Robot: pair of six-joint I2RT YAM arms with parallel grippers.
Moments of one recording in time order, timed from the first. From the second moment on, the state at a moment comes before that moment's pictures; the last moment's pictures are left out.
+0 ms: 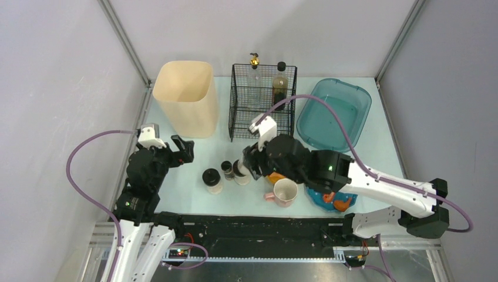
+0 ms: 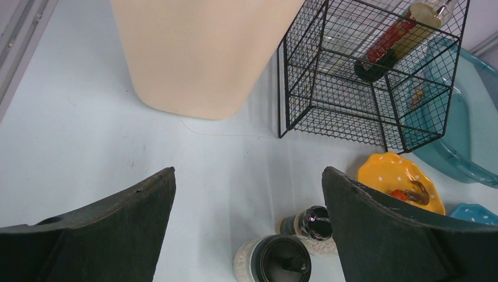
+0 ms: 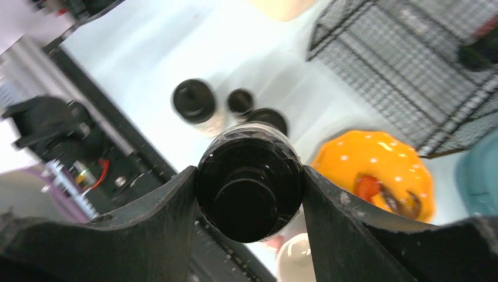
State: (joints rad) left arm -0.17 0.46 0.71 -0.49 -0.07 -0.32; right arm 1.29 1.26 1.39 -0.62 0.40 0.32
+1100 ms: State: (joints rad) left arm -0.17 0.45 0.71 -0.49 -0.07 -0.33; right arm 0.80 1.88 1.92 -0.56 0.28 0.24
